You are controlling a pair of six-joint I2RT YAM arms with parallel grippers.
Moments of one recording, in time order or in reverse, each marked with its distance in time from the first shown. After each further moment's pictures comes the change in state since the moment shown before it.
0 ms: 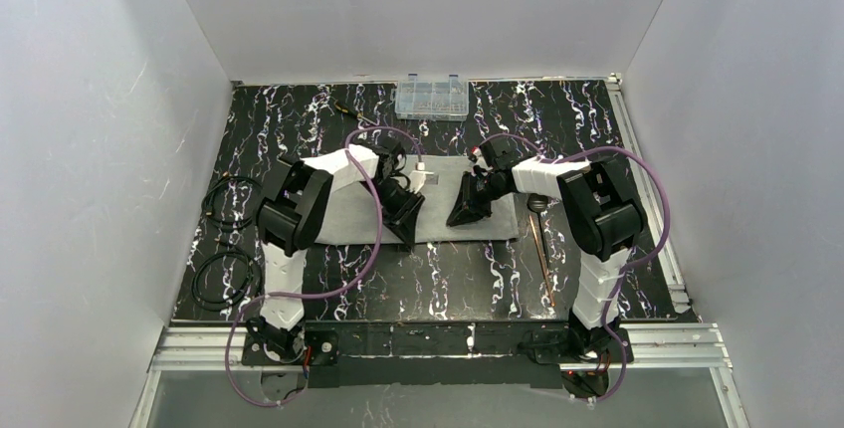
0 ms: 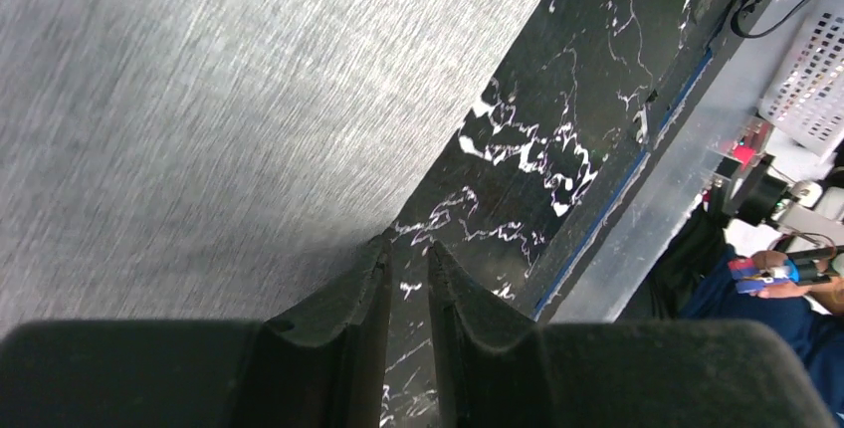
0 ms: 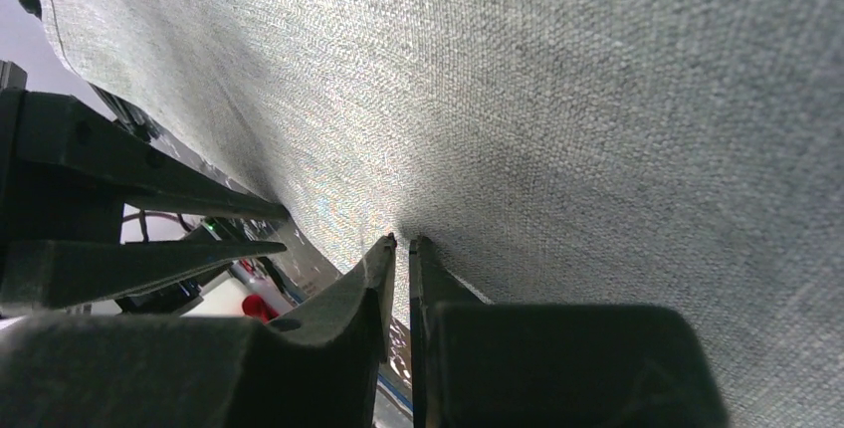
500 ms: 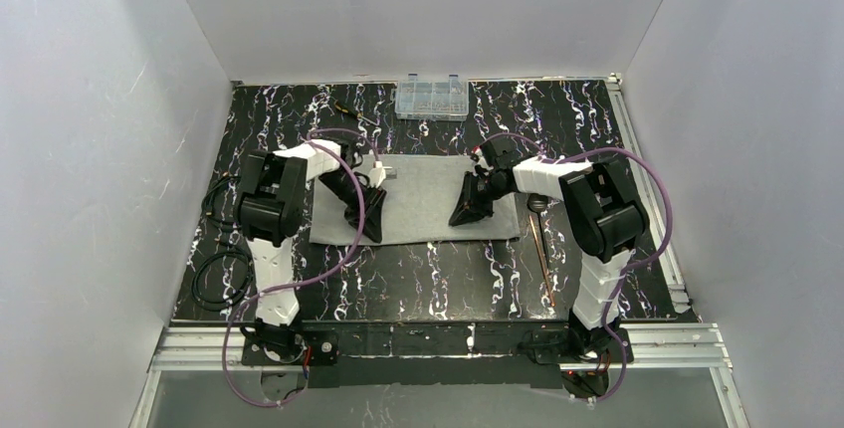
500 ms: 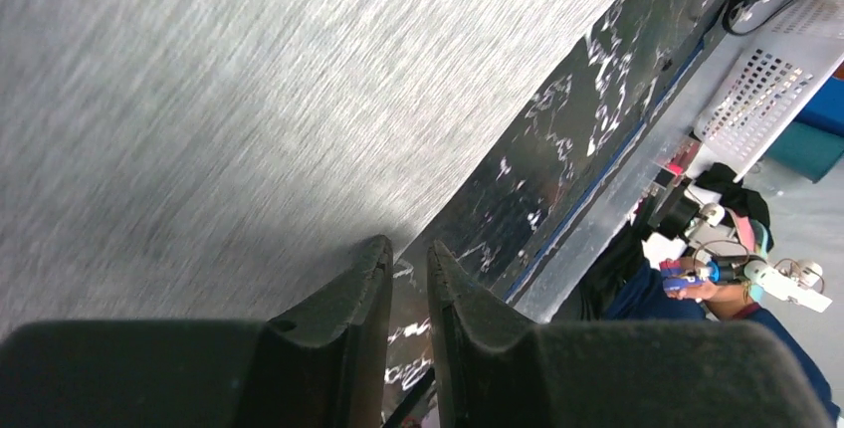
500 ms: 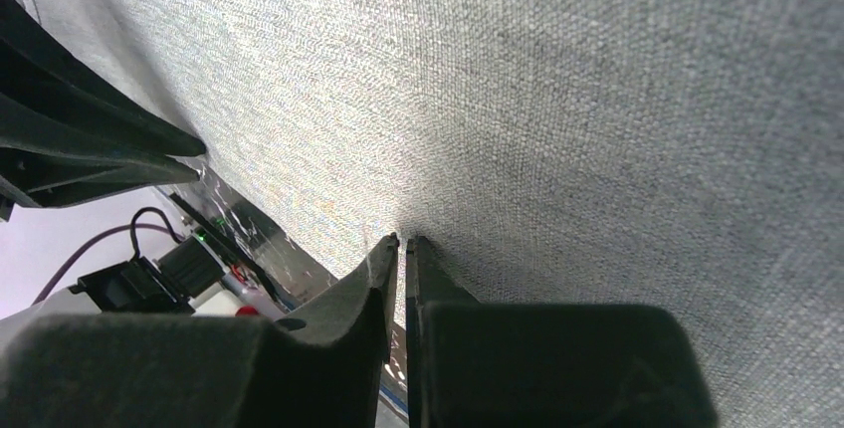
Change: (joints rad) left arm 0.232 0.014 -0.045 -0.143 0.019 0.098; right arm -0.001 -0.013 0.000 -0.021 0.037 -0.001
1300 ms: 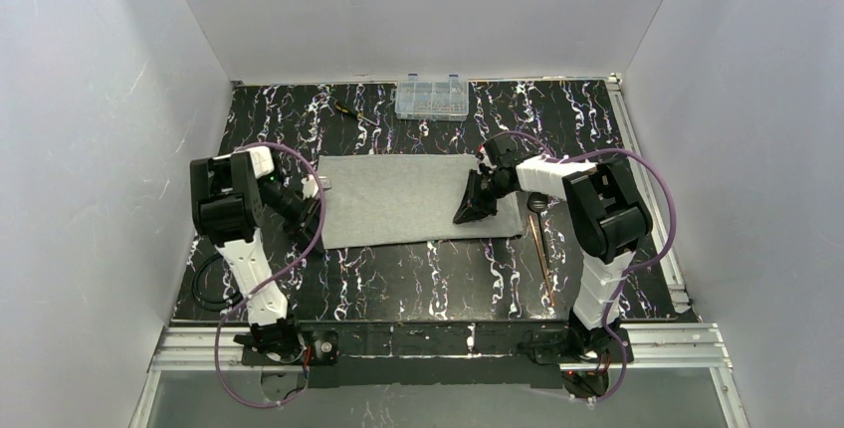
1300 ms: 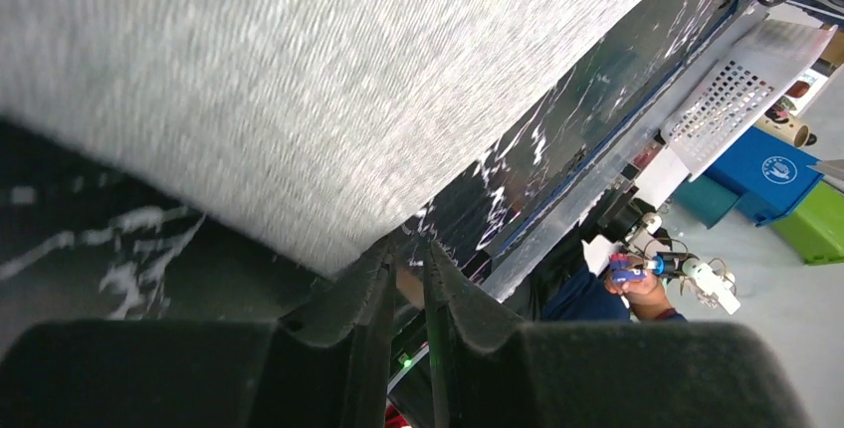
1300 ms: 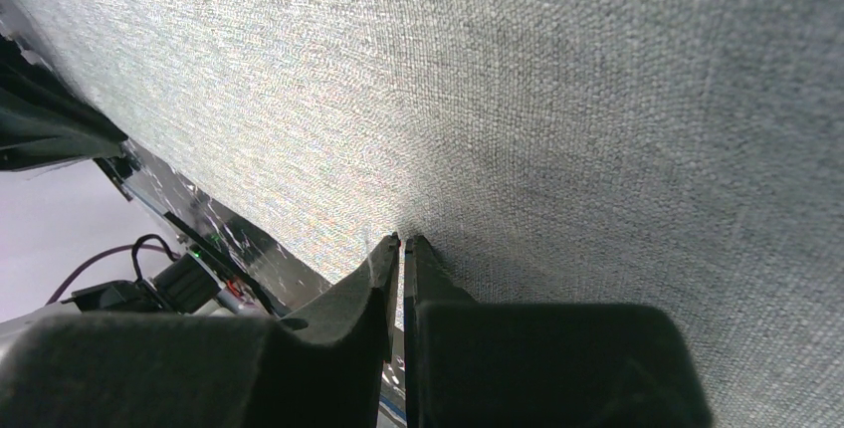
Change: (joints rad) left arm 0.426 -0.012 -0.095 -0.222 -0.142 0.259; right arm -0.018 -0.016 -0.001 -0.021 0.043 0.002
